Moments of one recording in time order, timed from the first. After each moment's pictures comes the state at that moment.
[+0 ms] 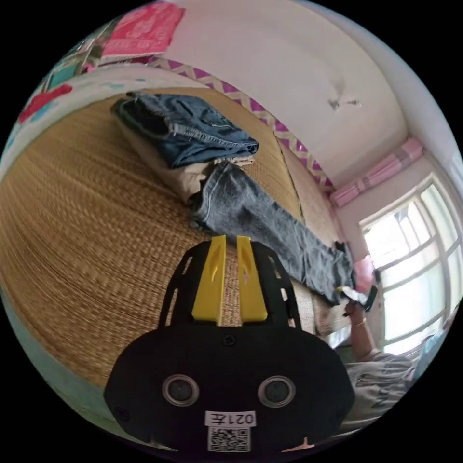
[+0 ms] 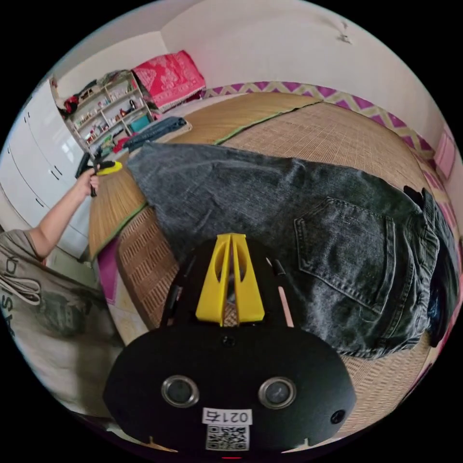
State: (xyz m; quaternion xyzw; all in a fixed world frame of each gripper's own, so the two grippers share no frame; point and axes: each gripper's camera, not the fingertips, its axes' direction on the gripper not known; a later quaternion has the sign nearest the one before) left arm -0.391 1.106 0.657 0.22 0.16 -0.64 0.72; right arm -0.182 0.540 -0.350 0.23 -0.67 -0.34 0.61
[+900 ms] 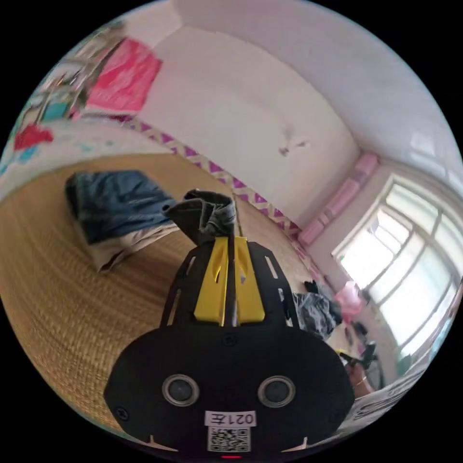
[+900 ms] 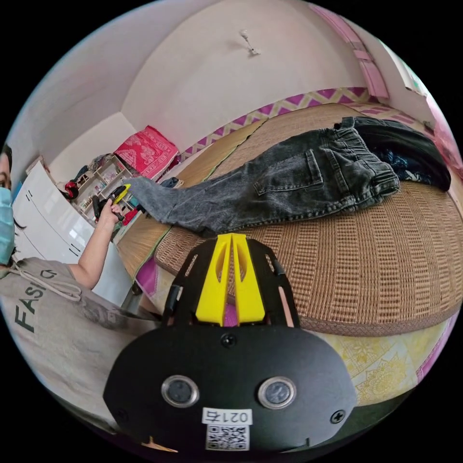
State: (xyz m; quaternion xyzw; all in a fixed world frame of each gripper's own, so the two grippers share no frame) left arm -0.451 0.827 0.274 0.40 0.03 -0.56 0.73; right arm 0.007 0.591 -0.025 0.18 -0.78 -0.12 0.58
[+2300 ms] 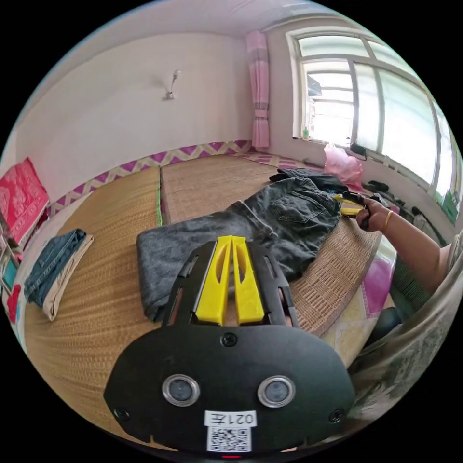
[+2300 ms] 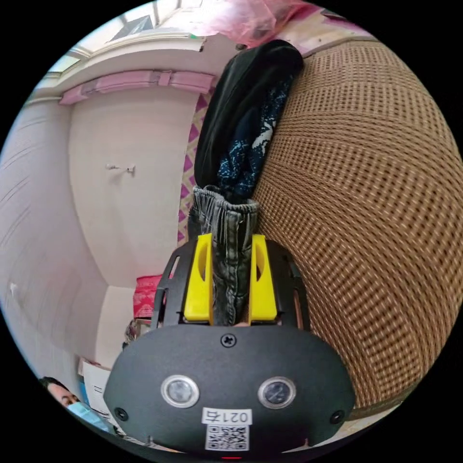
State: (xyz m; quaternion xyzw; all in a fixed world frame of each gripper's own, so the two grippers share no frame) left arm -0.296 0.336 0.091 0.28 -0.02 -0.29 0.92; right arm 0.055 0.422 0.244 -0.08 -0.83 0.28 0.47
